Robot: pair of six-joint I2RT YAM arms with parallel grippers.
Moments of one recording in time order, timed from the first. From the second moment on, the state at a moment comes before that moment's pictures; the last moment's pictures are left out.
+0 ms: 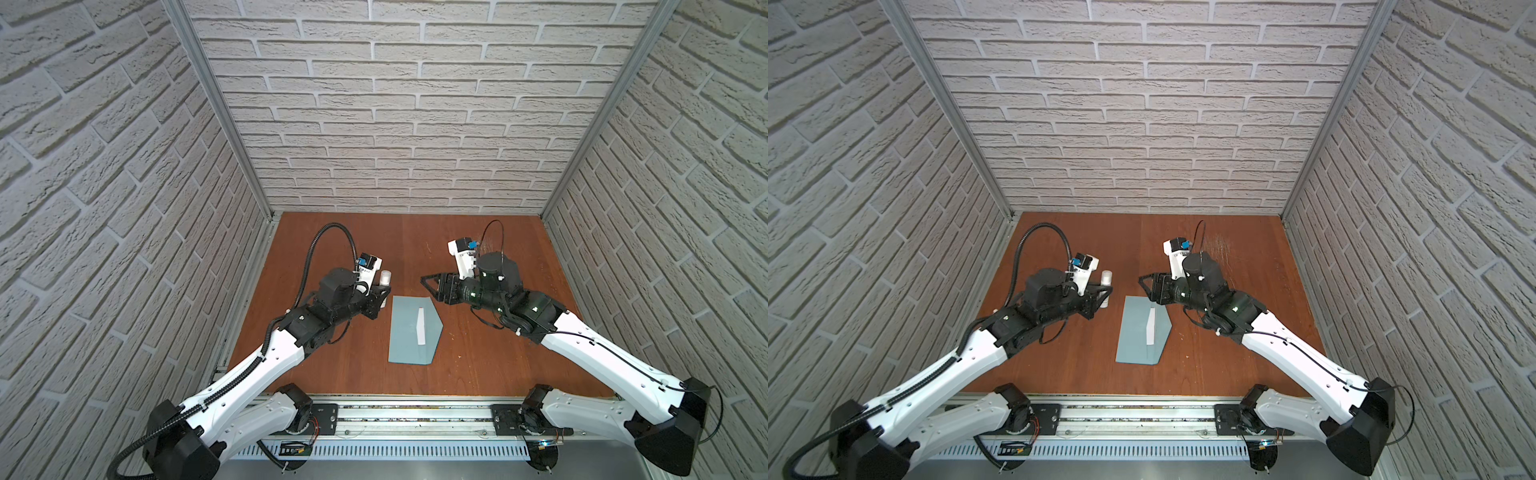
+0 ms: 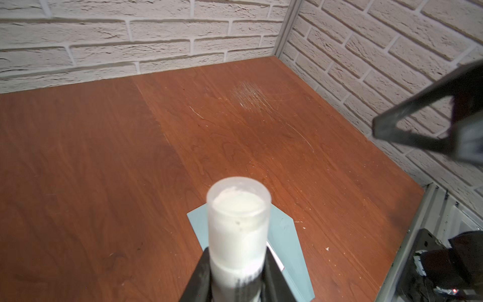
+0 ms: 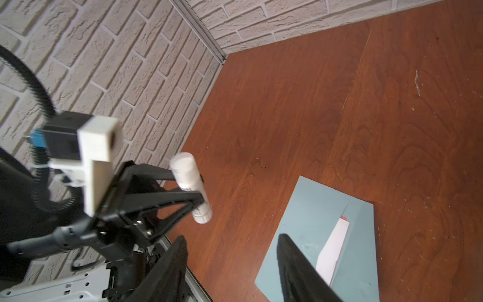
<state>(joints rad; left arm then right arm) -0.68 1.00 0.75 -0.23 0.14 -0.21 0.68 1.11 1.04 -0.38 -0.14 0.65</state>
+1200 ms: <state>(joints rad) -0.83 1.12 0.72 0.01 0.25 -0.12 0.78 1.28 1.16 -0.53 -0.02 0.57</state>
